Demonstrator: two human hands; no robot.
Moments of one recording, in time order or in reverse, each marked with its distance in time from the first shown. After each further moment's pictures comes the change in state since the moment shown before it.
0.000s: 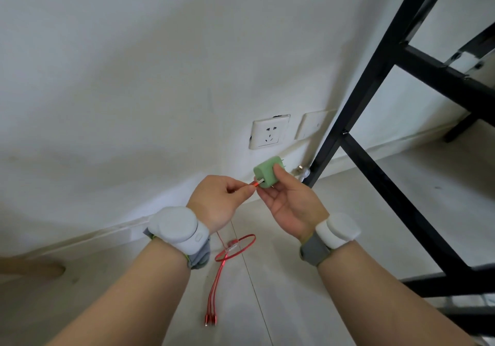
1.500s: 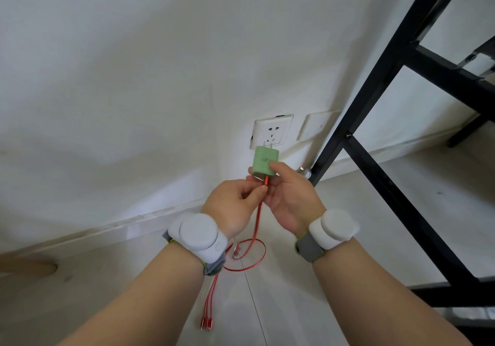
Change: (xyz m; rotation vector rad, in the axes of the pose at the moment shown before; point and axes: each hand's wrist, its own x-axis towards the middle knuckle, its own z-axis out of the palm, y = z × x) left_hand 0.004 -0.003 0.026 -0.042 -0.011 0.084; right_hand 0.009 -0.004 0.015 -0.219 0.040 -0.046
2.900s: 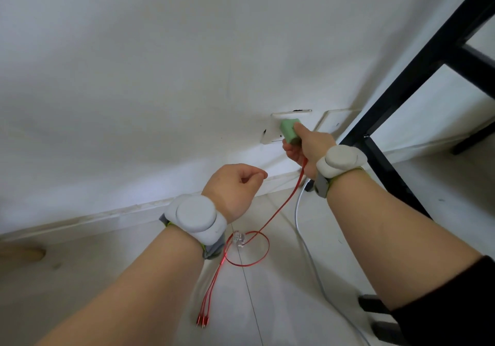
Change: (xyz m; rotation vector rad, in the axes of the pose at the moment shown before) left_hand 0.026 -0.015 -0.018 -0.052 -0.013 -0.071; right_hand 0.084 -0.048 -0.004 -0.394 0.391 -0.052
